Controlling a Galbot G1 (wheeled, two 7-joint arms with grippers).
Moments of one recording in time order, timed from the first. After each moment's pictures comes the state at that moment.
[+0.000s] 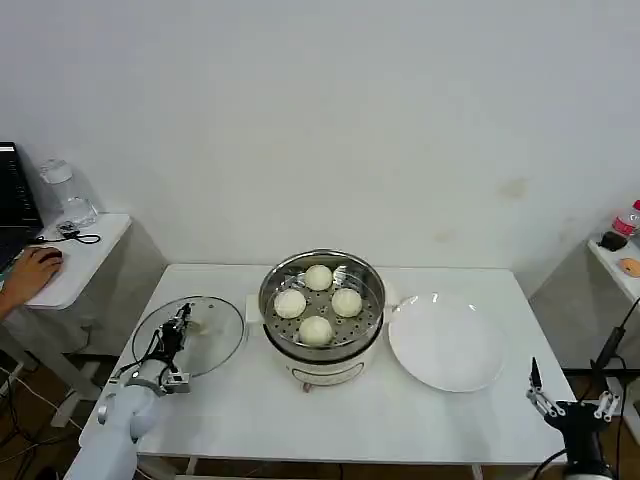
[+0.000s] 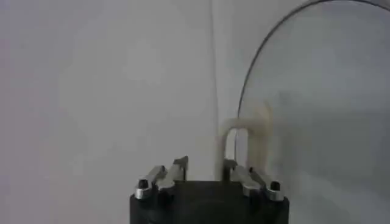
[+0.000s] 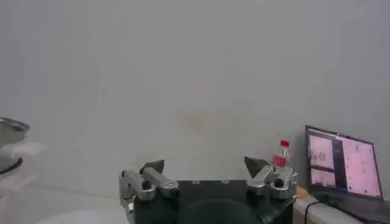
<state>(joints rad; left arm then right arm) 0.96 -1.10 -0.41 -1.21 1.16 -0.08 -0.18 -1.69 1.54 1.02 2.04 0.11 0.28 -0.16</state>
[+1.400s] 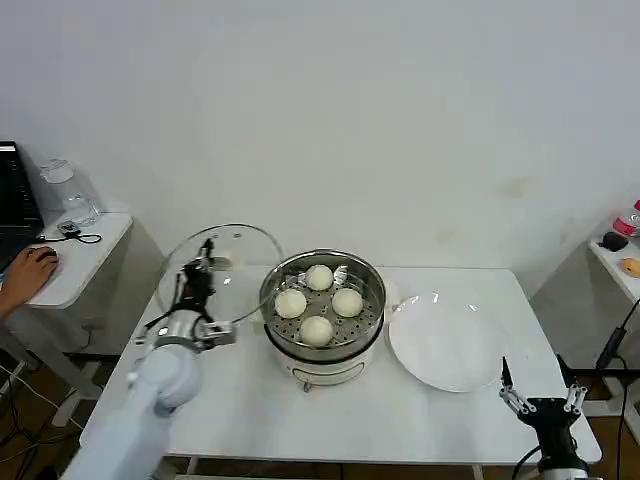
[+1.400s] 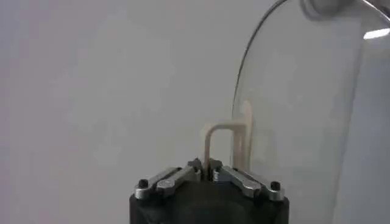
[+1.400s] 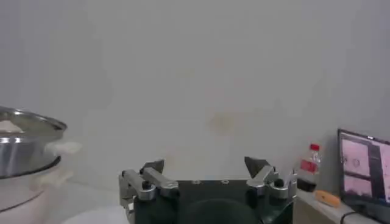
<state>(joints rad) 0.91 -1.09 -0.20 -1.81 1.04 0.41 0.08 -1.69 1.53 0.93 2.04 0.05 0.26 -0.17</state>
